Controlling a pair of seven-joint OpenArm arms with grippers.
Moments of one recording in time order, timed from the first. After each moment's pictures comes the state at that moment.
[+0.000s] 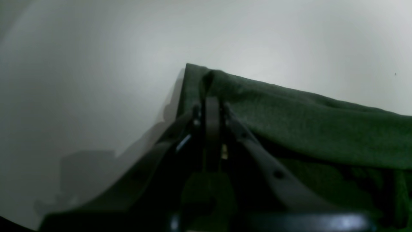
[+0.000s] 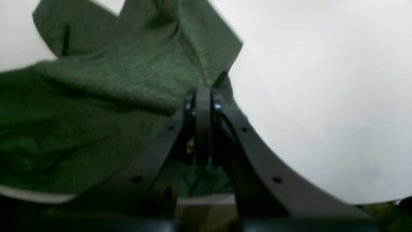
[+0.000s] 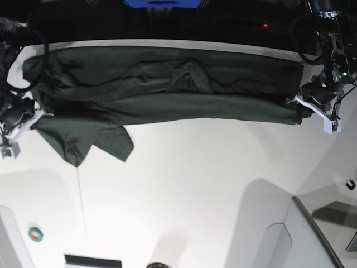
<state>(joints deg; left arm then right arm) 14.8 -21.1 -24.5 86.2 -28.3 -17.1 41.1 -8.0 12.8 22.0 103.6 17.6 15.9 -68.9</state>
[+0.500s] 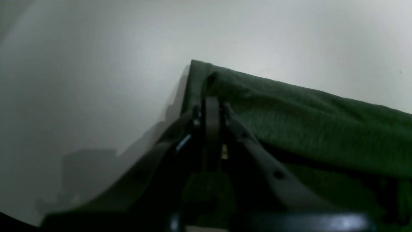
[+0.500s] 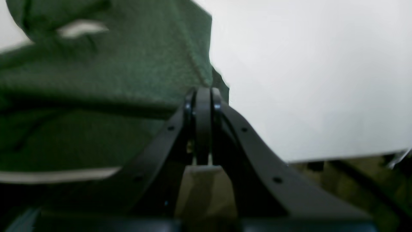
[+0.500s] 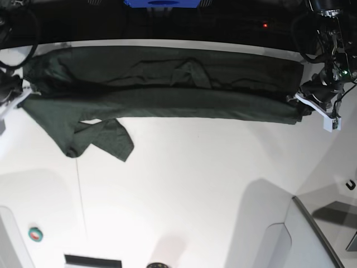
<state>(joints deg) 16.1 -21.4 -24.3 86.4 -28.3 -17.1 41.0 -17.2 12.8 28.3 108.8 18.0 15.9 -68.7</state>
